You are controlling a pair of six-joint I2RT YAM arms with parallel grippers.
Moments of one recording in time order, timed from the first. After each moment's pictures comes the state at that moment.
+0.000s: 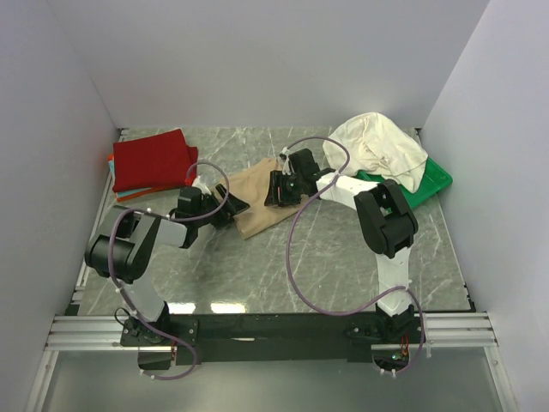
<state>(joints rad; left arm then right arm) -0.28 1.72 0.58 0.64 0.39 -0.90 0.51 2.06 1.38 -0.20 -0.36 0.43</state>
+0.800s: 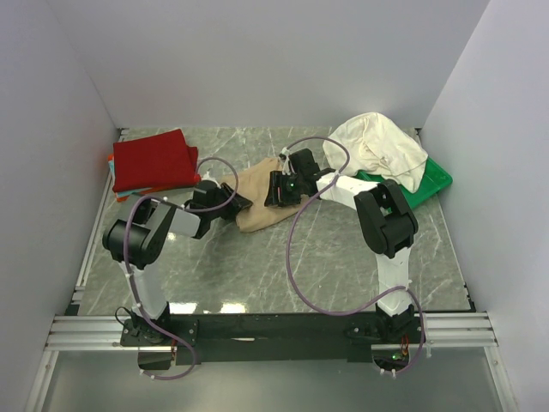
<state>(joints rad) -0.35 1.87 0.73 0.65 0.25 -1.02 0.51 2.06 1.38 -0.20 -0.37 0.42</state>
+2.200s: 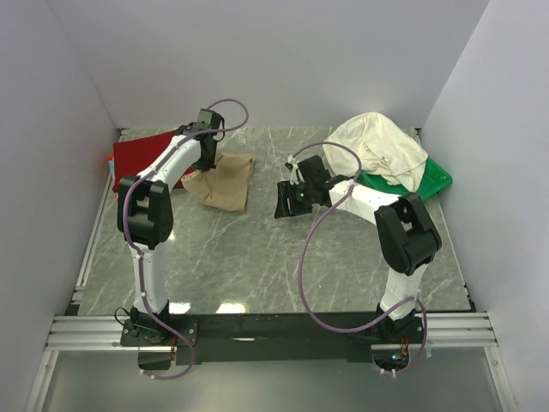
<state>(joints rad) -0.27 2.09 1.82 -0.78 -0.34 -0.12 0.51 1.83 1.20 -0.29 -0.36 0.33</state>
